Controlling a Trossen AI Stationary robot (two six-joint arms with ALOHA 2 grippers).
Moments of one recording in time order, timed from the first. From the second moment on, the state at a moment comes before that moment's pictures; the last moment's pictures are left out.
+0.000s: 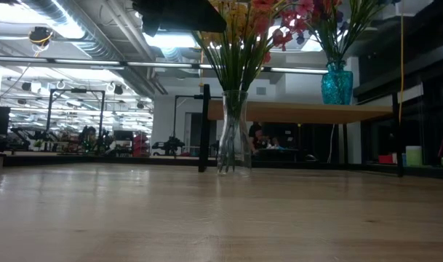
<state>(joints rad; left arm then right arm) -0.47 1.58 0.96 0.16 -0.81 -0.25 -0.67 0.16 0.88 -1.08 -0.30 0.05</state>
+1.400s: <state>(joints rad) -0.45 1.58 0.96 0.16 -0.82 -0.24 -0.67 0.12 0.73 -0.89 -0.12 0.05</state>
